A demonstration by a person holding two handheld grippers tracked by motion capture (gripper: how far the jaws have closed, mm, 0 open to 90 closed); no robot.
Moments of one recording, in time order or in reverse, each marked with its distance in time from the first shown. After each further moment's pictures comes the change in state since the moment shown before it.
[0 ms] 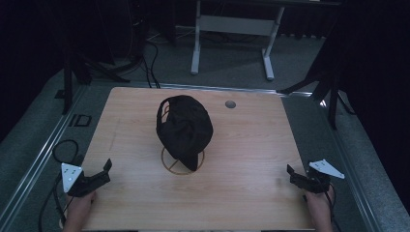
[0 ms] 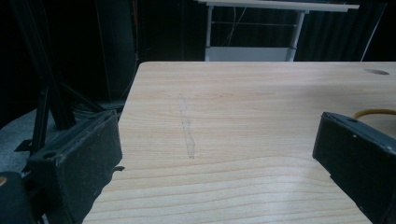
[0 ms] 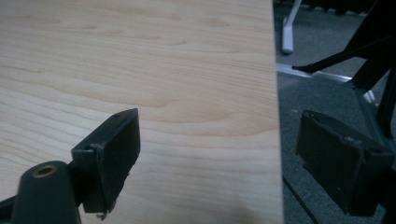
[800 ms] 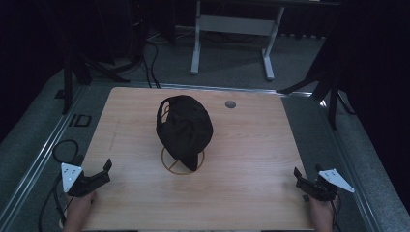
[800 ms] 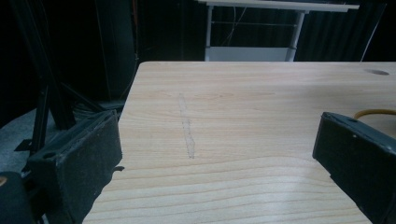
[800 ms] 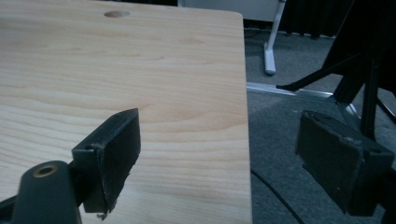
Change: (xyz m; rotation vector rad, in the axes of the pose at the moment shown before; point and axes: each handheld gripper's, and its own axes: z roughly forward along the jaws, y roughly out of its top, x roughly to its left) left arm 0.000 0.000 0.000 0.001 -0.001 -0.001; right arm -0.011 -0.022 -0.013 -0.112 -0.047 0.047
